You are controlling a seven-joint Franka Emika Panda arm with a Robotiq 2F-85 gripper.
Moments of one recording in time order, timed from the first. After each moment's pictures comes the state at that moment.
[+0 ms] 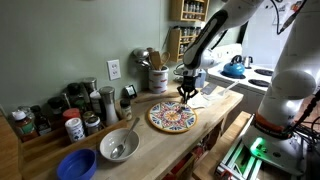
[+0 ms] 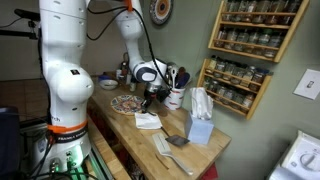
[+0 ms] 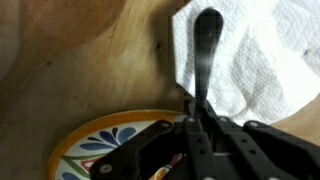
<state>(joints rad) 0.04 0.01 0.02 -2.68 0.30 2.64 -2.23</state>
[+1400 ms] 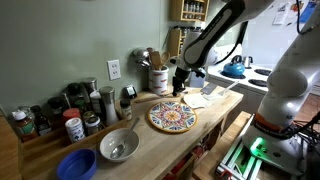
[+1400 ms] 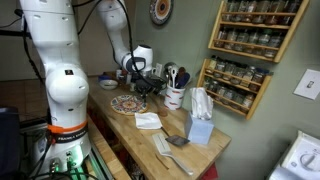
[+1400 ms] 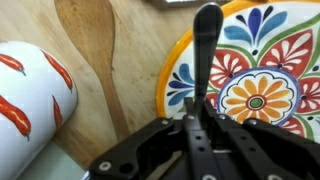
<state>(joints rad) -0.12 -0.15 0.39 -2.74 0.28 2.83 -1.10</state>
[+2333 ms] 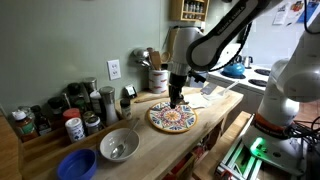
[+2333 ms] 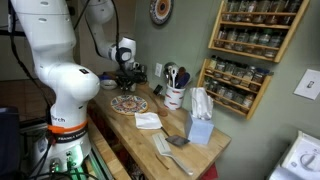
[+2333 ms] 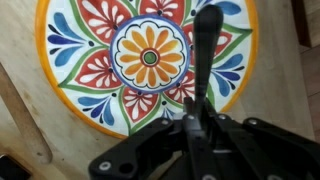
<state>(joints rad) 0.30 -0.23 0.26 -2.74 0.21 2.61 -0.72</state>
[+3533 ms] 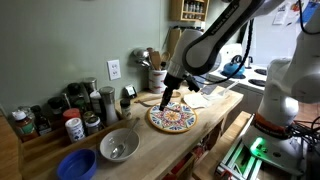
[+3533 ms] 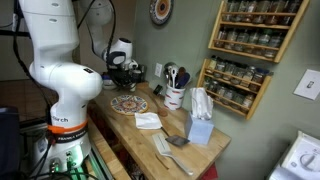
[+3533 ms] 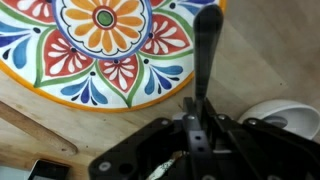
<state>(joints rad) 0.46 -0.17 0.22 -2.75 0.53 2.88 -0.49</state>
